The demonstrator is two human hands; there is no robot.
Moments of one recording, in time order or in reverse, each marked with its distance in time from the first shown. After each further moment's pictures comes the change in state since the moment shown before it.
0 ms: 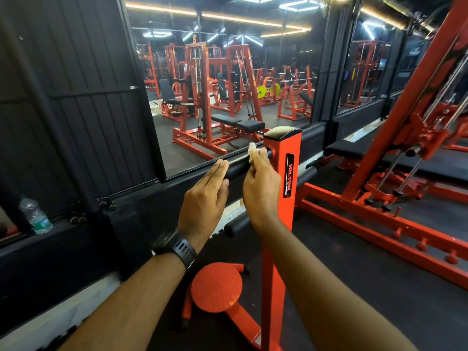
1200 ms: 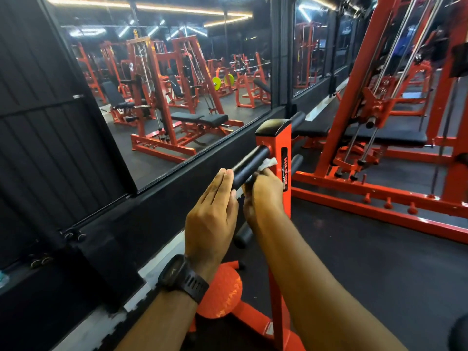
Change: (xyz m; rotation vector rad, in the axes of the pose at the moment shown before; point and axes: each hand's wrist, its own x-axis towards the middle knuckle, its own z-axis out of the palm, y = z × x) left_hand 0.001 -0.023 0.007 -0.097 0.008 0.147; right_hand 0.008 -0.032 0.018 1.075 0.310 0.957
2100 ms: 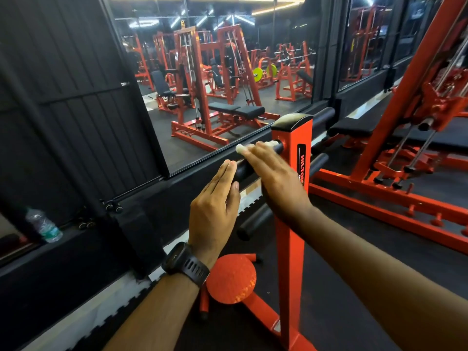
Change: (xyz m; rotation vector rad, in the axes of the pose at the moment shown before) left_hand 0.002 0.020 -0.002 0.012 0.053 -0.105; right_hand 0.060 -0.023 -0.056 -1.360 -0.690 -1.501
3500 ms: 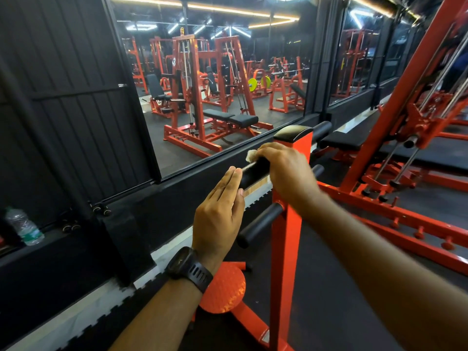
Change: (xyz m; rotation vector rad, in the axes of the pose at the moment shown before) left_hand -0.001 -0.007 0.006 0.003 0.034 0.023; right_hand 0.051 0.000 -0.028 -0.175 -0.125 0.140
